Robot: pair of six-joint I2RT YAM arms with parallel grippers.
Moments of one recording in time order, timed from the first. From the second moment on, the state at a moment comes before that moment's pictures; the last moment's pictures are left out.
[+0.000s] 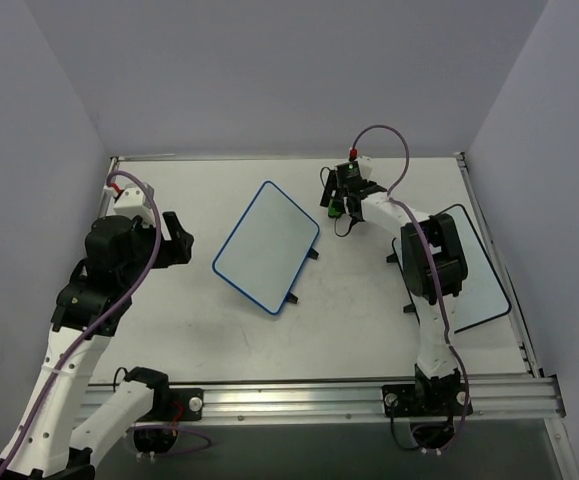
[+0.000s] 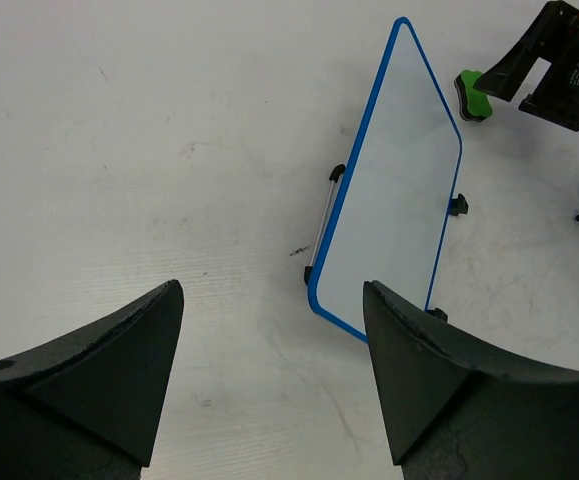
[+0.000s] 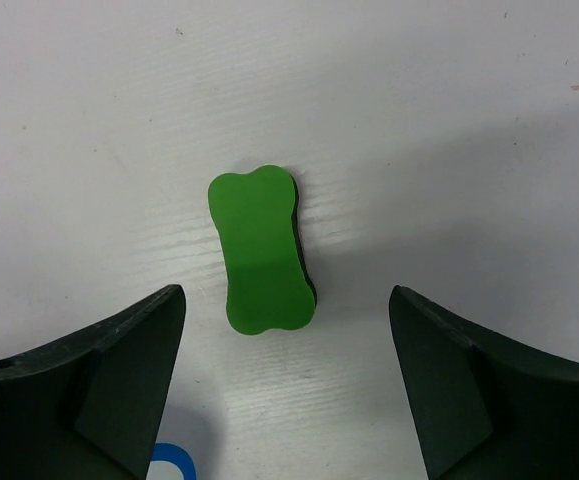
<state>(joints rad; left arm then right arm) -0.28 0.82 1.09 -0.68 -0.07 -0.30 0.34 2.13 1.53 -0.19 0.27 0.51</state>
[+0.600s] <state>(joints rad) -0.21 0.81 1.08 -0.67 0.02 -0.30 0.52 1.29 1.04 -0.10 0.31 0.50</state>
